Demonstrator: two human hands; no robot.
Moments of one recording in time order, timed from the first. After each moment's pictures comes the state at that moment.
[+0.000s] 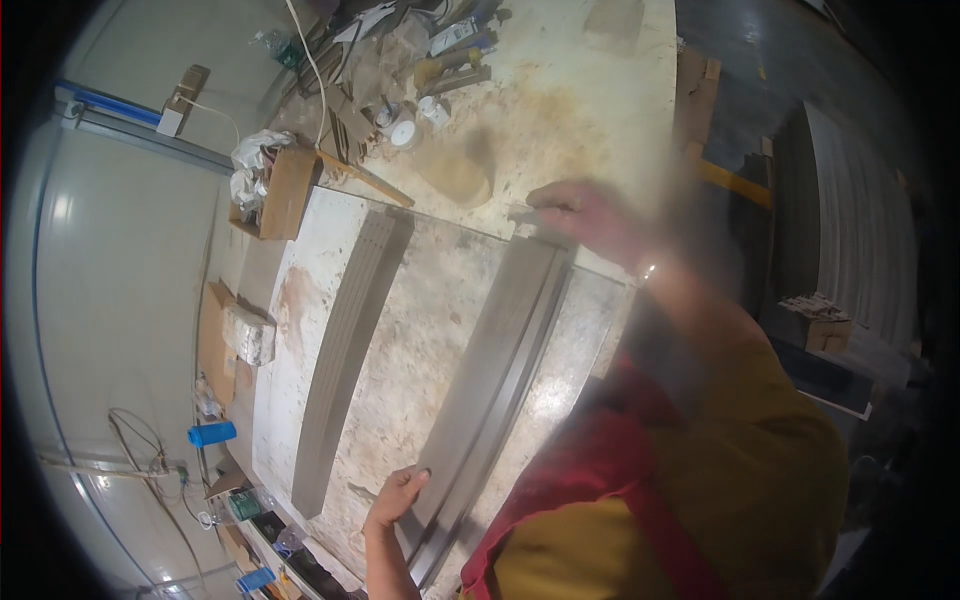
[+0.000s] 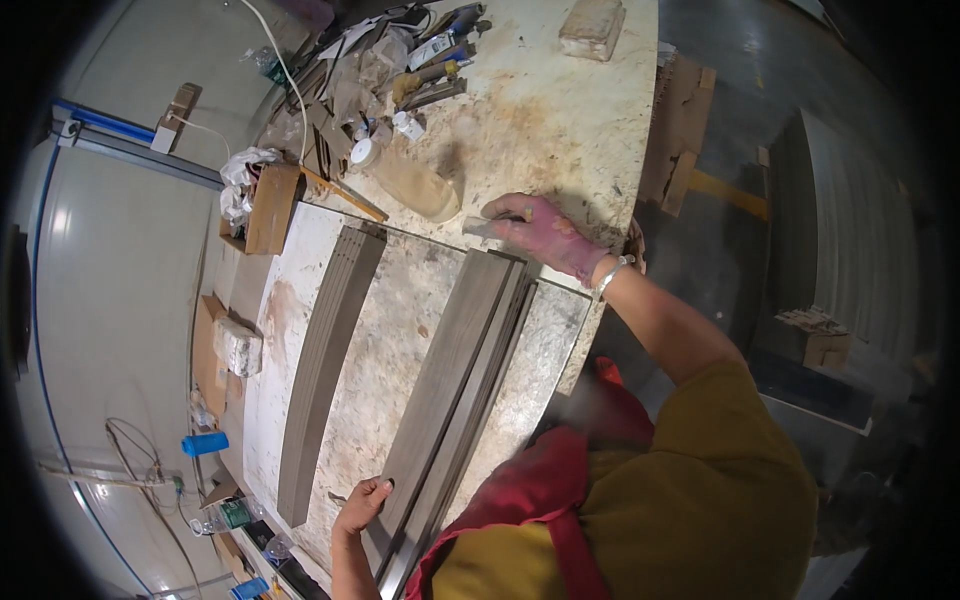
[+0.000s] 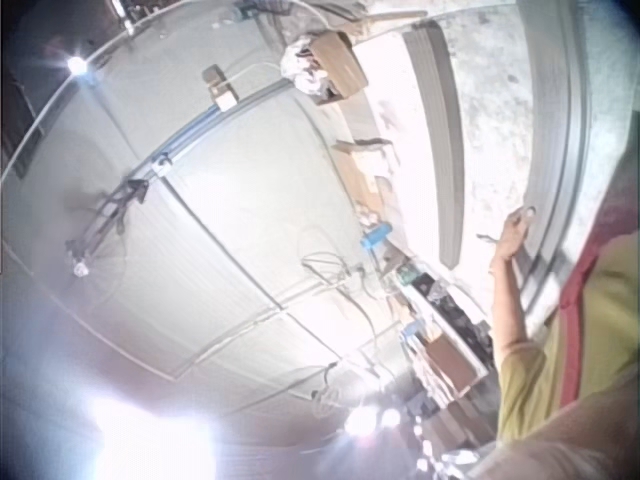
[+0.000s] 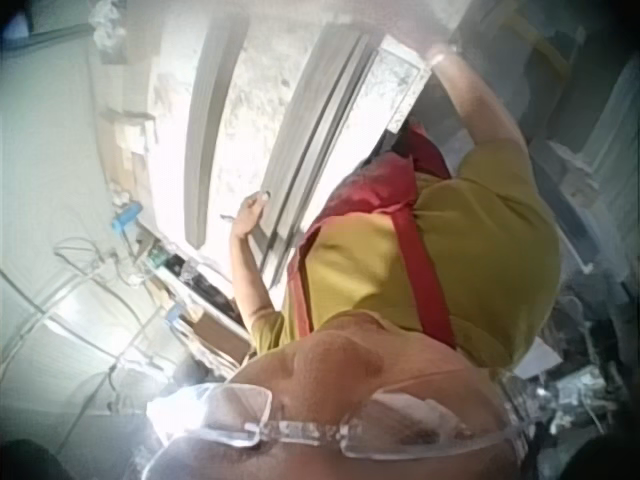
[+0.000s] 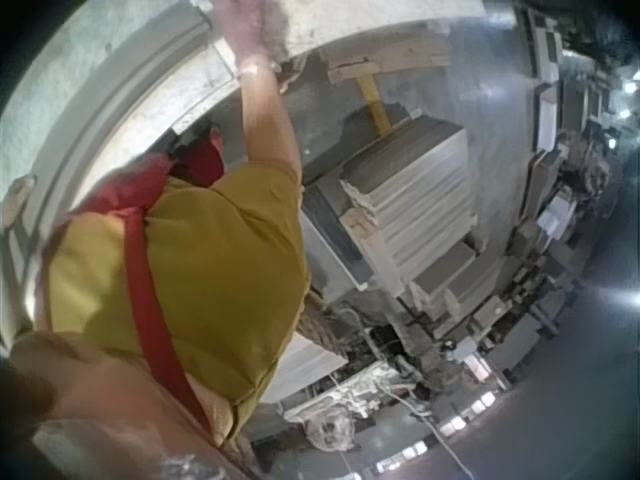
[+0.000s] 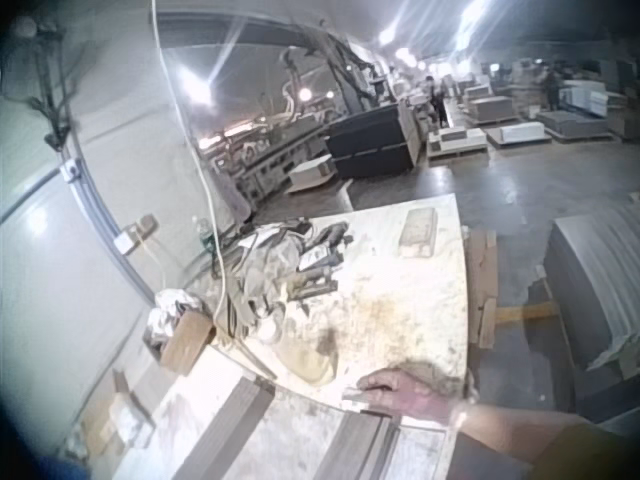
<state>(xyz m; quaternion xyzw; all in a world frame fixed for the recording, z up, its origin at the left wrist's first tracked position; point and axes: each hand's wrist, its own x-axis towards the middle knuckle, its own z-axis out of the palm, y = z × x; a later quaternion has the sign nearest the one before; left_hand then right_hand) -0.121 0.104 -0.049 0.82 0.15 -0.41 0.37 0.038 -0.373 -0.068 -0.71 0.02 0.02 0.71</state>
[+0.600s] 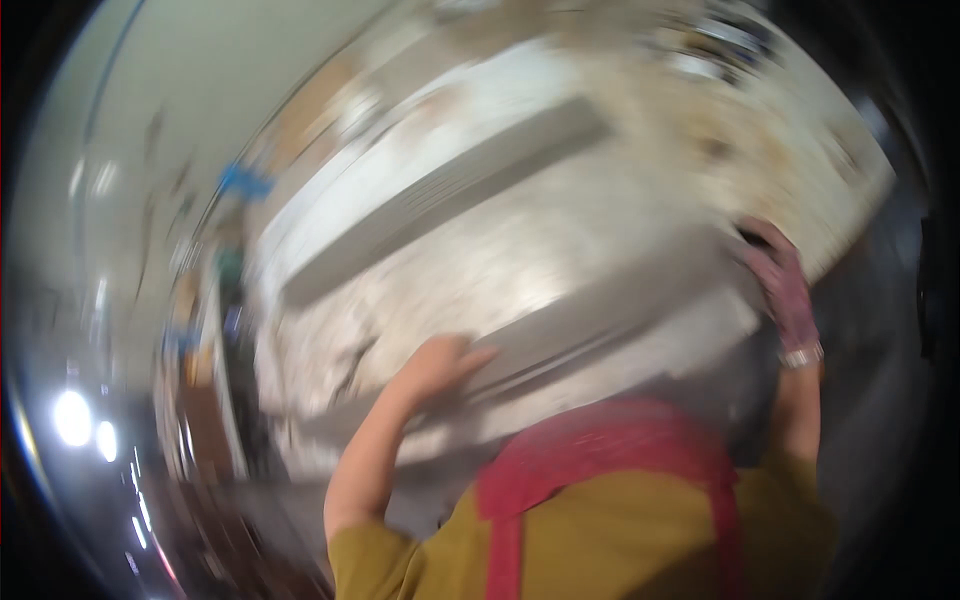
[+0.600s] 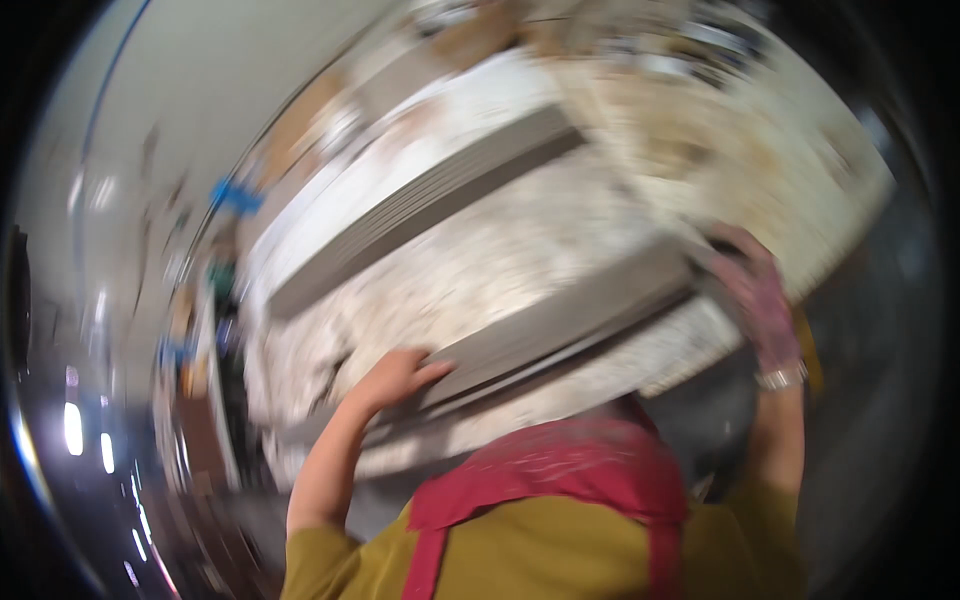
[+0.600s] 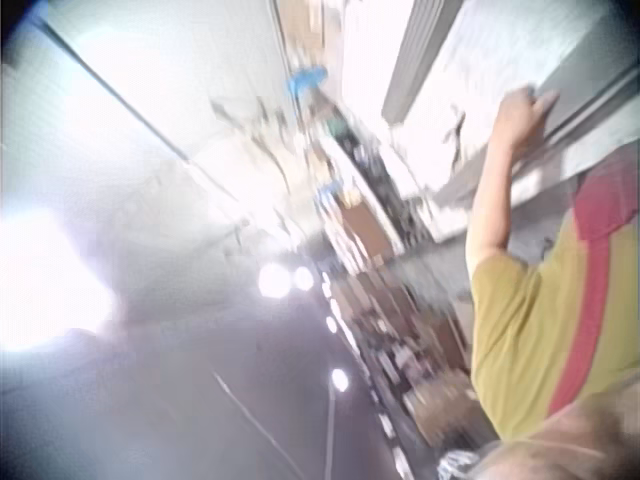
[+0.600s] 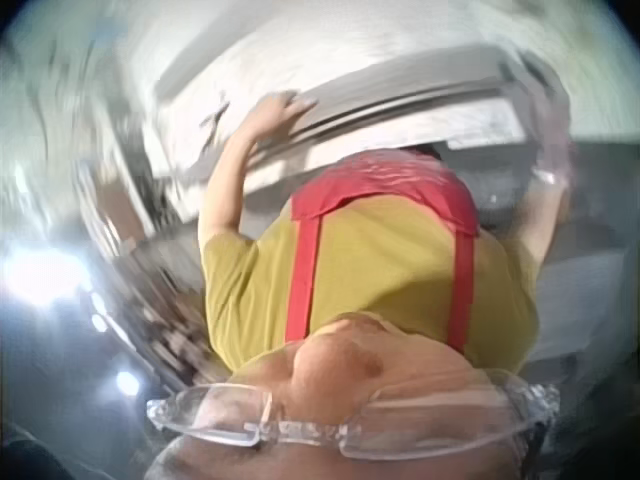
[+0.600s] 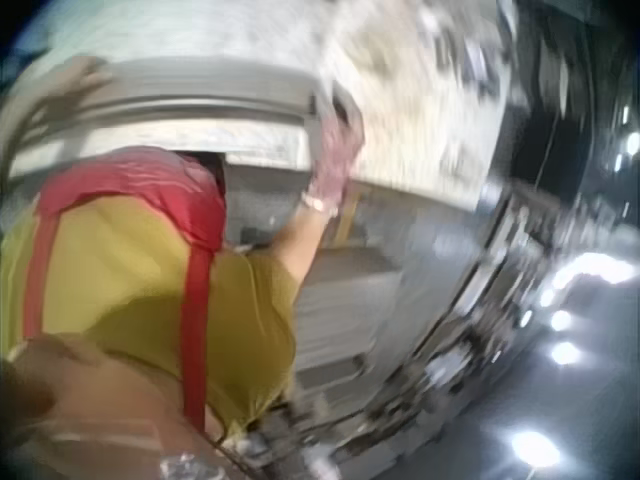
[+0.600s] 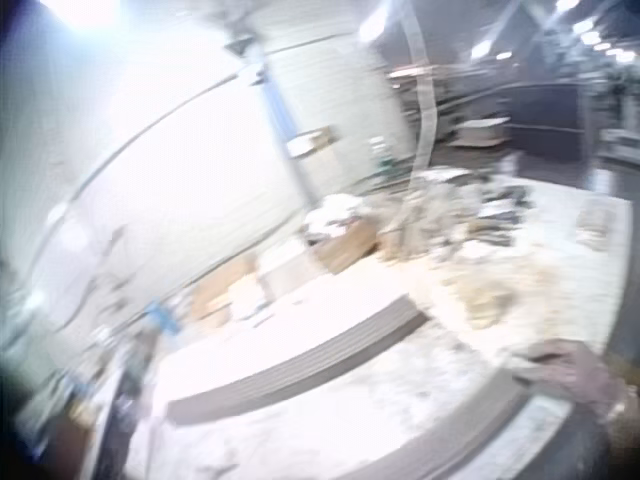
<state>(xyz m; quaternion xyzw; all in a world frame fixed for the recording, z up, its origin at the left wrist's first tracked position) -0.134 0.077 -0.051 0.94 0.06 -0.27 0.21 0.015 -0.364 -0.048 -0.77 -0.10 0.07 0.62</state>
